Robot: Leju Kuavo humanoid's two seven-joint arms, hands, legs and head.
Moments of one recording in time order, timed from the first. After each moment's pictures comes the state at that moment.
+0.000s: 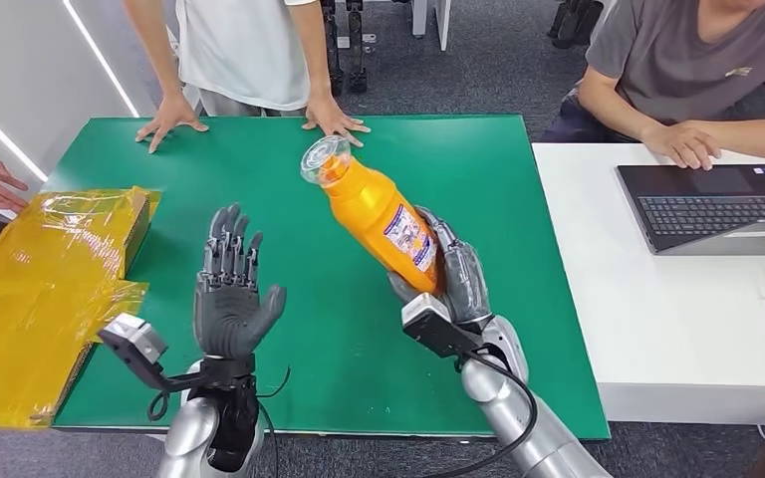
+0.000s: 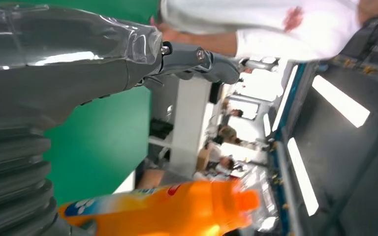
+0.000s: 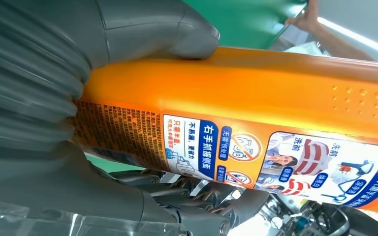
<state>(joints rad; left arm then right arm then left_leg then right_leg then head) -0.09 -0.27 -0.29 -1.52 0.09 0.09 -0.64 -0.43 0.09 0.56 -1.04 0.42 -0.48 -0.57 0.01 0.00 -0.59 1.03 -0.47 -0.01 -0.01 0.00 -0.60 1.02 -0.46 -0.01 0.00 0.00</state>
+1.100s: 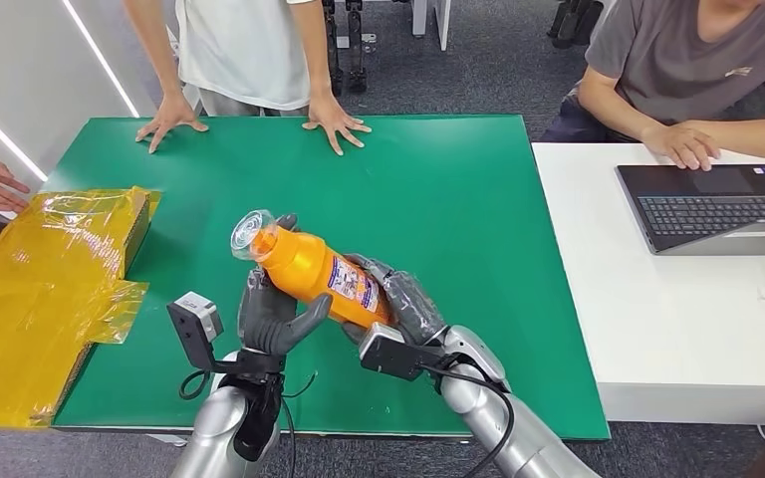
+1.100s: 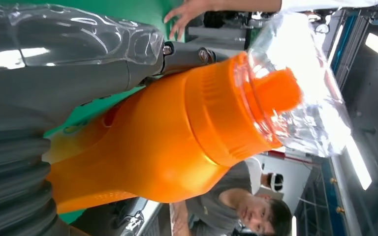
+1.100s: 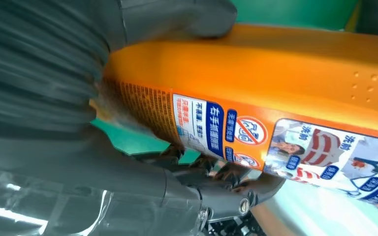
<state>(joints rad) -0.17 -0.25 -0.34 -1.34 0.06 0.06 -0.63 -0.46 0.11 0.66 -0.96 0.49 -0.14 -0.53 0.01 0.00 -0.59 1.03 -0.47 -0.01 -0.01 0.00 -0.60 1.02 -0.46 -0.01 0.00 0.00</state>
